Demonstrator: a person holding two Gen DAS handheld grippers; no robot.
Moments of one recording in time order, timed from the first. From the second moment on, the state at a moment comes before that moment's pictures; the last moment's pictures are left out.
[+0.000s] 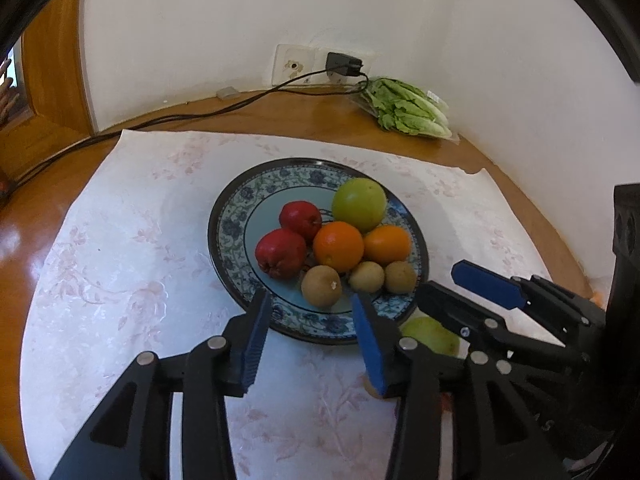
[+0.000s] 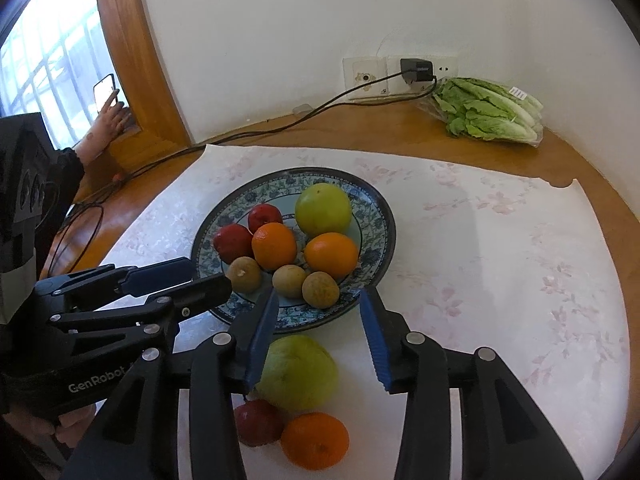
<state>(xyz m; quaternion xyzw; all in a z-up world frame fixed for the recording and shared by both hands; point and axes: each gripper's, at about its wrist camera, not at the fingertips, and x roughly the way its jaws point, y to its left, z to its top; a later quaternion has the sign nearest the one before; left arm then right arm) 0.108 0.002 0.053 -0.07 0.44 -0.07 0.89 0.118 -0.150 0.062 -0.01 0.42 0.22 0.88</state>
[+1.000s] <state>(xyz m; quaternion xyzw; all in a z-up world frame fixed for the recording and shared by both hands) 0.076 -0.001 0.058 -0.07 0.46 -0.08 0.88 0.063 -0.190 0.072 0.01 0.42 0.20 0.88</state>
